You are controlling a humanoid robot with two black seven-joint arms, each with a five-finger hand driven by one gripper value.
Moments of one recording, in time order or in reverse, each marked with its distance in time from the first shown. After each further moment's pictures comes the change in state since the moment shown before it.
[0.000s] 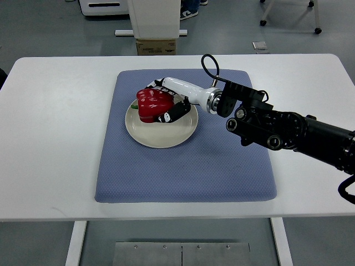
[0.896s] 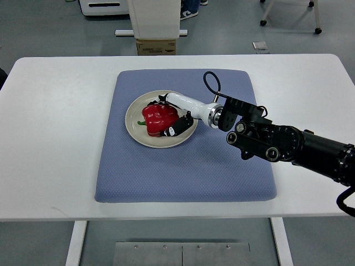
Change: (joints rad) left arm 0.000 0.000 0.000 0.000 0.000 0.000 0.000; right arm -0.072 0.001 -0.012 -0.013 0.023 -0.007 0.009
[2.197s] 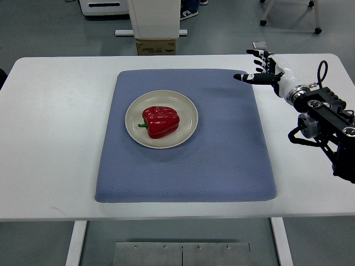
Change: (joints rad) left arm 0.000 0.000 0.000 0.000 0.000 0.000 0.000; right arm -0.272 -0.221 0.724 -0.004 0.226 -0.065 -0.107
